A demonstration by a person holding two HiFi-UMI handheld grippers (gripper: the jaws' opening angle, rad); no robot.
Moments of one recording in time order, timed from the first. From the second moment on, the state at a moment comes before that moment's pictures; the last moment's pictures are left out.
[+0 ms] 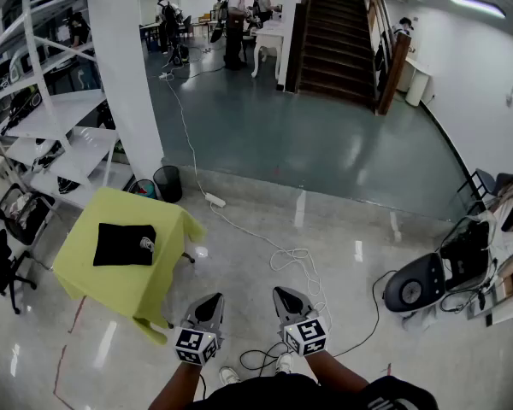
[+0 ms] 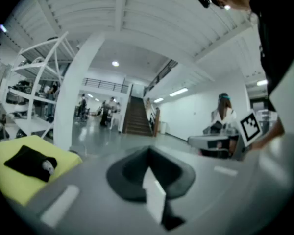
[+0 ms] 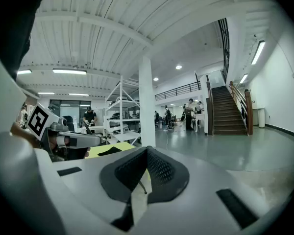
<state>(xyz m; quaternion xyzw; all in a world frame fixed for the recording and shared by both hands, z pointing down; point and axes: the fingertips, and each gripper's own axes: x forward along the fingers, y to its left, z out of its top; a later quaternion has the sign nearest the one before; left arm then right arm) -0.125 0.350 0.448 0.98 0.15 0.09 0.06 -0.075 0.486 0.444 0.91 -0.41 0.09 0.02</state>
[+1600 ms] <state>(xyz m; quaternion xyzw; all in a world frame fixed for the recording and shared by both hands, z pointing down) -0.115 0.272 0.414 0.99 0.11 0.05 0.01 -0.052 0.394 0.375 0.91 -0.42 0.00 -0.02</state>
